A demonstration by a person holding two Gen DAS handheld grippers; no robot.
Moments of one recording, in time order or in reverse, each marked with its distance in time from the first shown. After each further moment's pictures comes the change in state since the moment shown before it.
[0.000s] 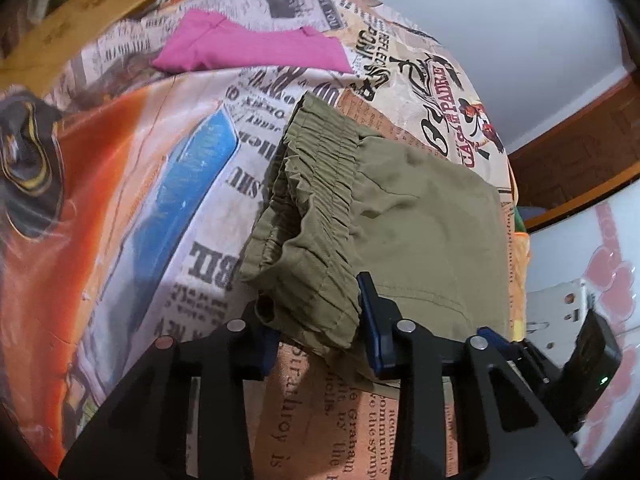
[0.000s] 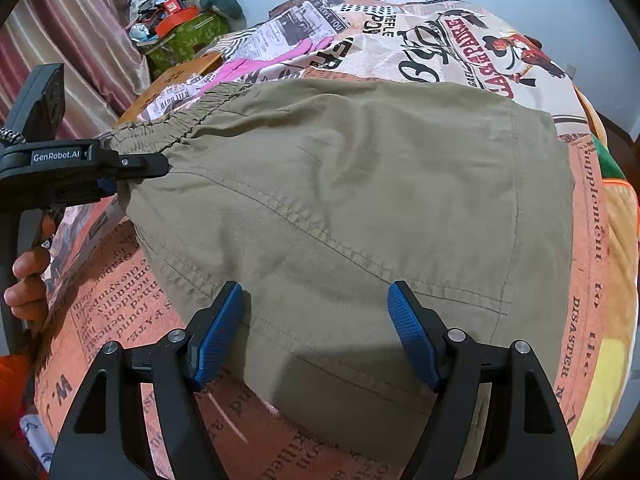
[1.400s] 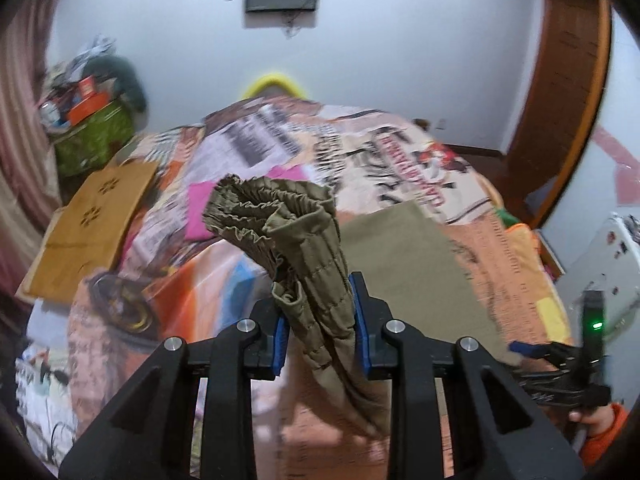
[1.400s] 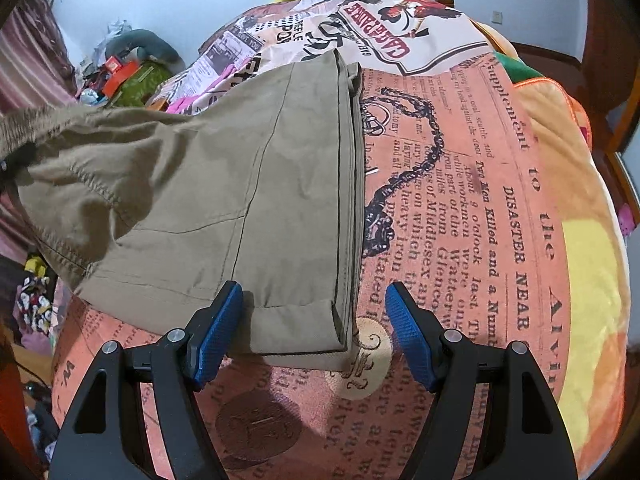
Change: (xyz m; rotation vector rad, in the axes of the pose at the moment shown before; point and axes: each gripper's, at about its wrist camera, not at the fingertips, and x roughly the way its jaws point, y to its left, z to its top) left arm -0.114 -0.089 -0.025 0.395 -0.356 0.158; right arm -0.034 -0.049 -0.046 0.273 -0.068 -0.043
